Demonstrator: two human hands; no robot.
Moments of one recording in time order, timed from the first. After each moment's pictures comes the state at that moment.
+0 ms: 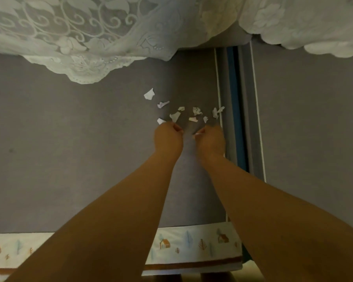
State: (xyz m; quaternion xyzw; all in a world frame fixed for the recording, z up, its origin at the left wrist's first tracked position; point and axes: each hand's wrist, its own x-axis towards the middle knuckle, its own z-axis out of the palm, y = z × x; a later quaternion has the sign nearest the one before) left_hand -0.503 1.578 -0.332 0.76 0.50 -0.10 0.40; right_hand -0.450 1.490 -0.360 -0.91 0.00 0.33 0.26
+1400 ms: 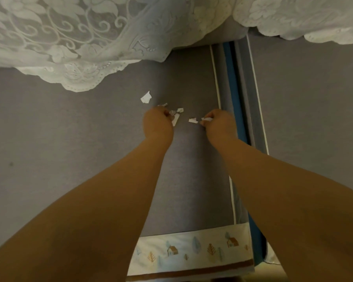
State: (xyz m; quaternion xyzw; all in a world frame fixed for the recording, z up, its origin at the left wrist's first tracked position) left_hand -0.474 1.623 -0.338 0.83 0.46 -0.08 0.30; right_hand -0.403 1.483 -0.350 -0.89 -0.01 0.30 0.34
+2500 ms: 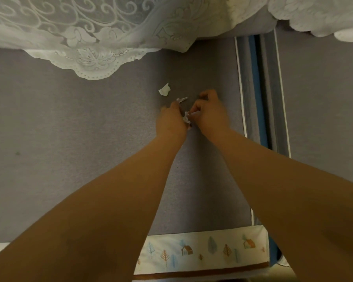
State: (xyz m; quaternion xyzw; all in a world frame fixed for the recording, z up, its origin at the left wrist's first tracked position) left_hand -0.495 1.642 -0.366 0.86 0.40 -0.14 0.28; right_hand -0.422 1.553 -0.369 -0.87 -0.10 0.29 0.37
